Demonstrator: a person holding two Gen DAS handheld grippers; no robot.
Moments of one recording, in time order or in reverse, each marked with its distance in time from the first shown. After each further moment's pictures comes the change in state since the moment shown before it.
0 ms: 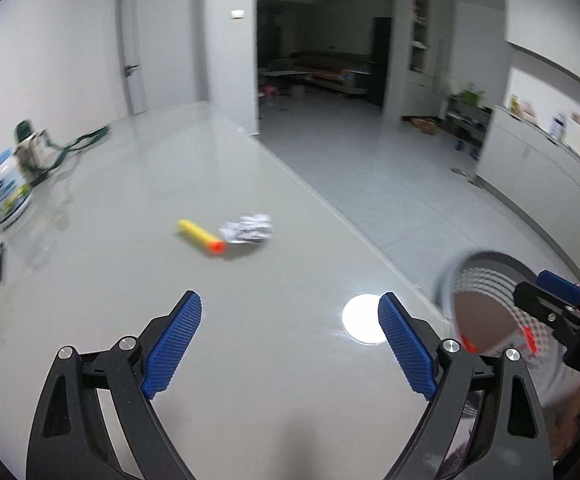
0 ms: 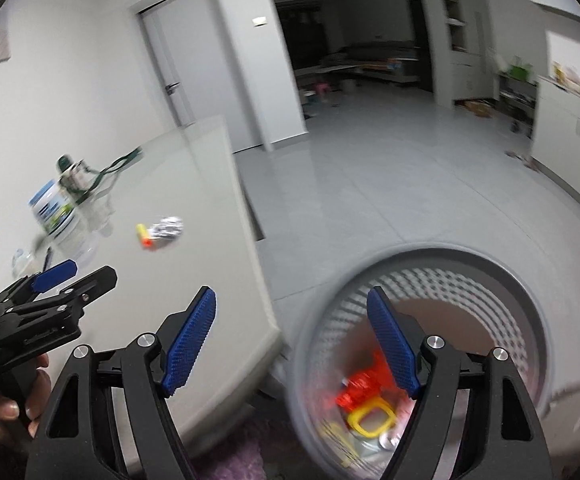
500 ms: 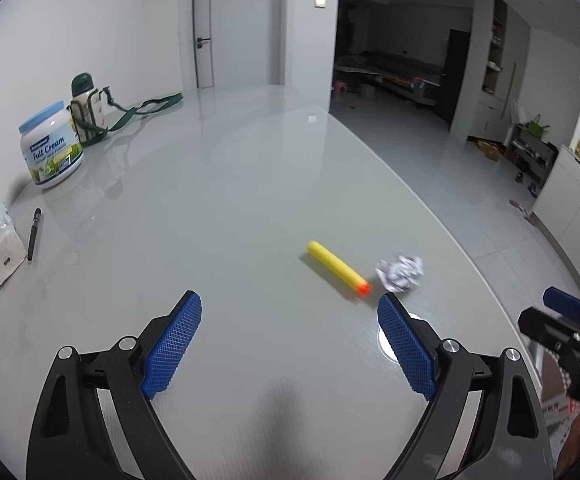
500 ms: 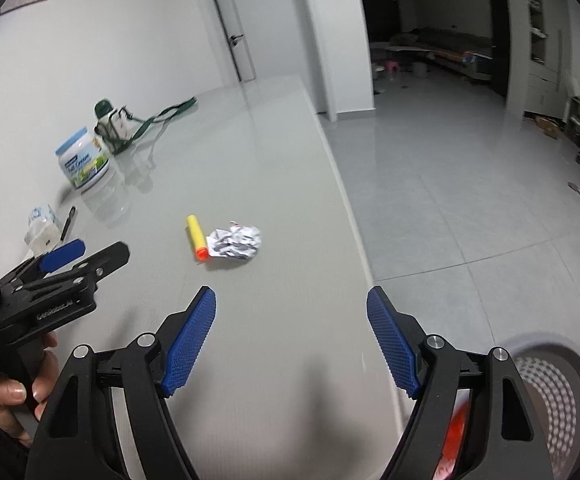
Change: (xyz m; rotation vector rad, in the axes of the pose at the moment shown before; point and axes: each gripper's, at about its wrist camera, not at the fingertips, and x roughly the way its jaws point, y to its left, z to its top) left arm 0.056 0.110 0.034 -0.179 0.034 0.160; right arm 0.114 0.096 0.061 -0.181 0.149 0.143
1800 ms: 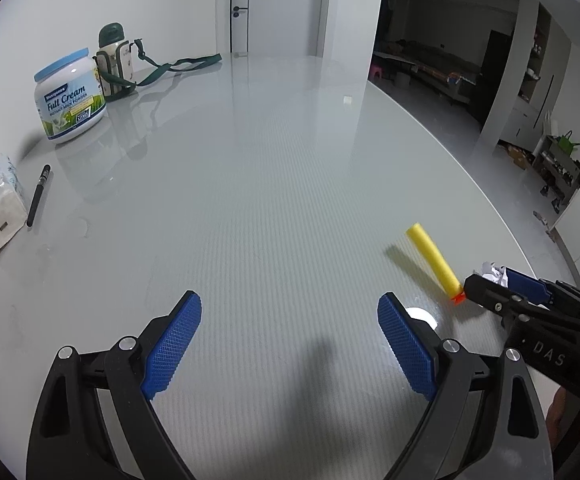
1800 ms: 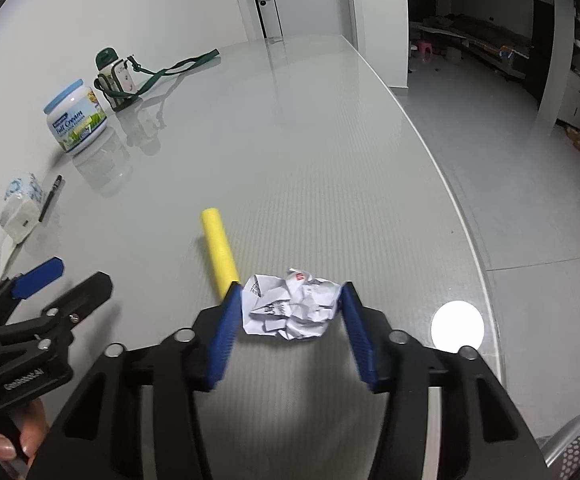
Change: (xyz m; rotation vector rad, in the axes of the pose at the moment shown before) left arm 0.051 0.057 -0.003 -0.100 0.087 0.056; right arm 0.112 0.047 0.037 -0.081 0.125 0.037
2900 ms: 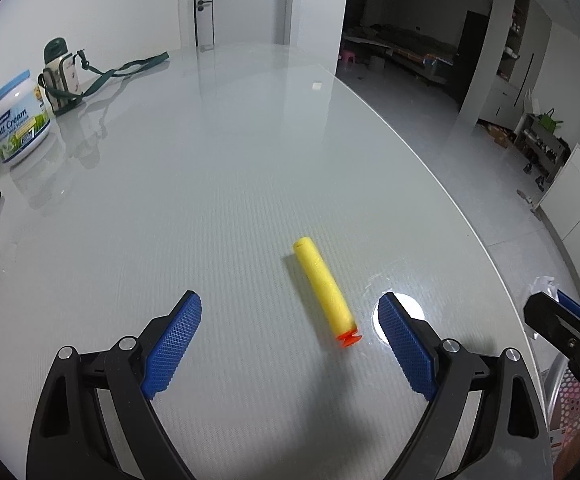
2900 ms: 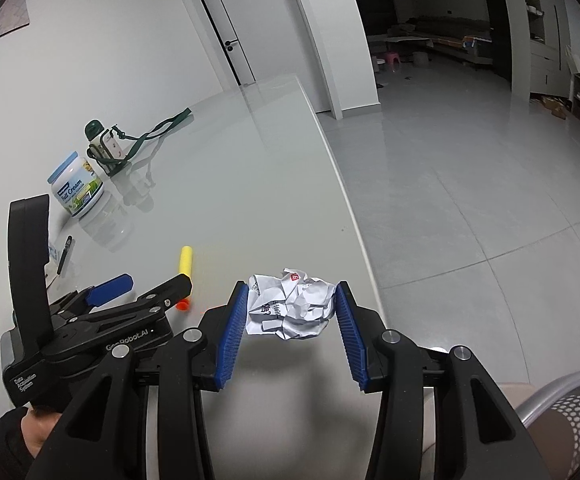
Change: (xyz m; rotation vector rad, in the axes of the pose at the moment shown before) left arm 0.030 -0.085 0.014 0.068 0.044 -0.056; right arm -0.066 -0.071 -0.027 0.164 -0.144 0.022
